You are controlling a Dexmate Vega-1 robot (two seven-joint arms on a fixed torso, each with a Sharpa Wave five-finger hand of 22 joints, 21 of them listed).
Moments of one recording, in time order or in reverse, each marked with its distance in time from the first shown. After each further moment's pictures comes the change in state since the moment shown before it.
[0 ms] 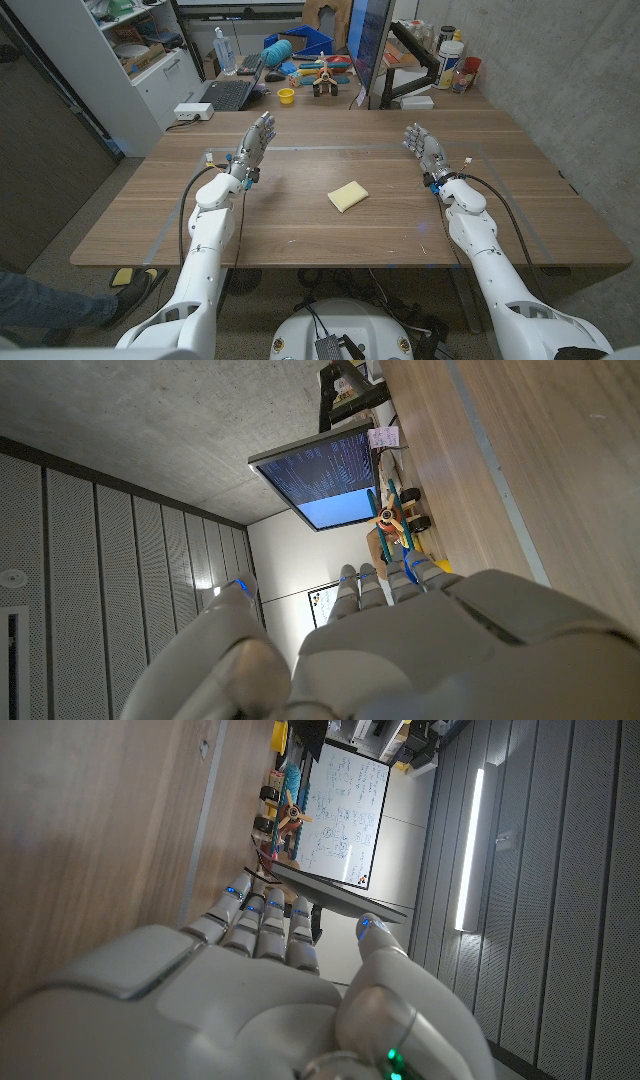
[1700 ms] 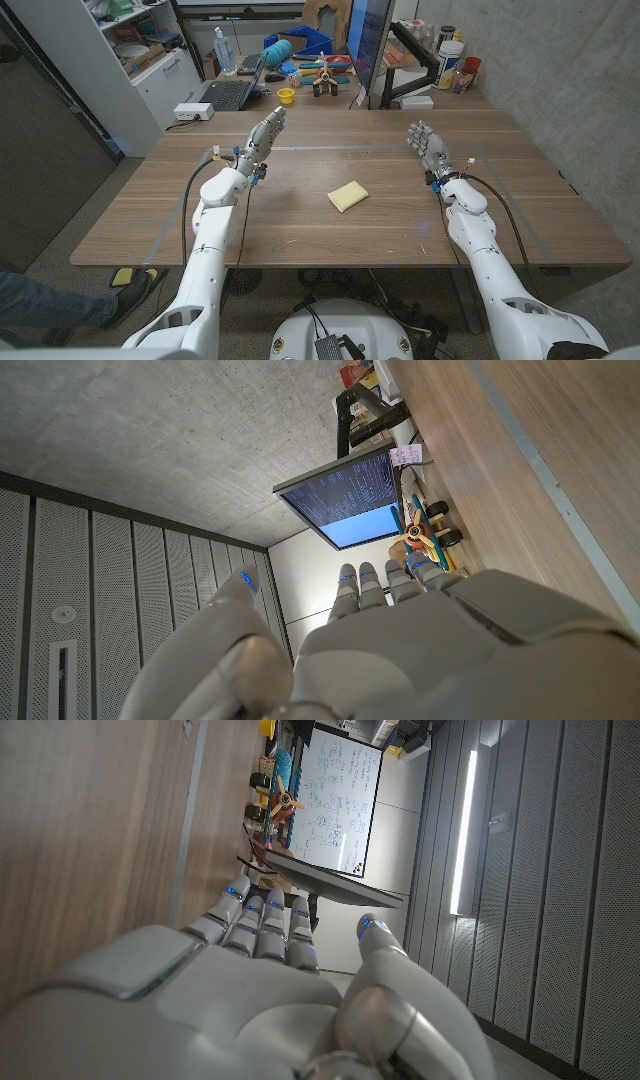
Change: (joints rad) left arm 0.024 -0.010 0.040 -0.085 0.059 -0.020 -0.023; left_hand 0.040 0.013 0.003 -0.028 0.000 0.012 -0.005 0.000 0.000 0.005 -0.005 0.000 0.000 0.005 -0.005 0.000 0.000 -0.005 0.005 -0.026 0.000; right arm 0.017 0.025 0.038 0.036 0.012 0.033 0.017; right_hand 0.000 0.000 -0.011 -0.003 0.000 0.000 0.000 0.000 -0.005 0.000 0.000 0.000 0.000 0.000 0.000 0.000 0.000 0.004 0.004 -0.018 0.000
